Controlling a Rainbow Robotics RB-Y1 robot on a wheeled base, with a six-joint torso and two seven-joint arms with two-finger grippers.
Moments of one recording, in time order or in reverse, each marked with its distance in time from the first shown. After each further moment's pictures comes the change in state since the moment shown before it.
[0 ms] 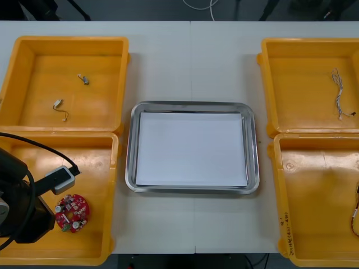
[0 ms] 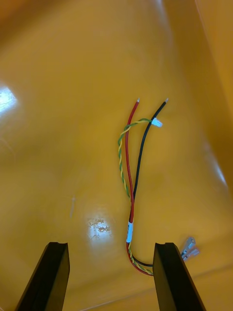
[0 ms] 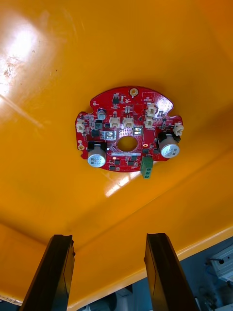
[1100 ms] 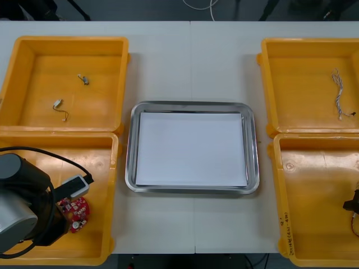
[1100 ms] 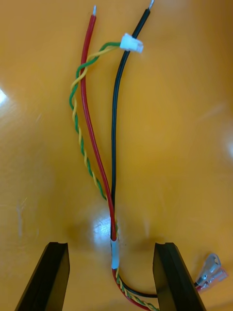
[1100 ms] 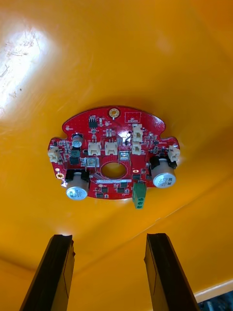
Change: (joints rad) right arm 0.048 0.074 0.090 0.087 0.073 -0.148 -0.004; left arm 0.000 0.001 -0.157 0.076 -0.129 -0.121 0.000
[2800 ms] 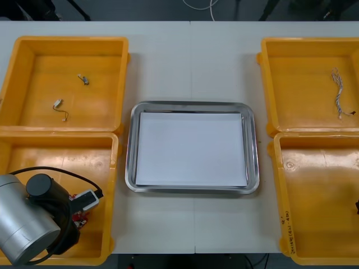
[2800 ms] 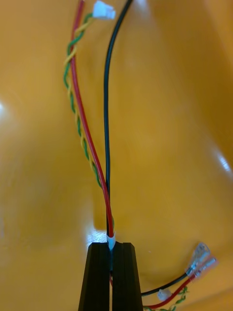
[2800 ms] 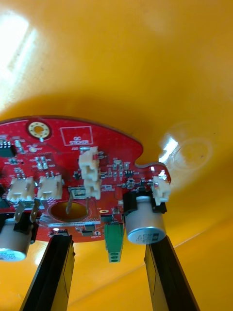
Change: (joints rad) right arm 0.017 0.000 -0.036 -0.016 0.029 0.000 0.001; left arm 0.000 0.000 -0.161 0.163 -0.091 -0.154 0.000
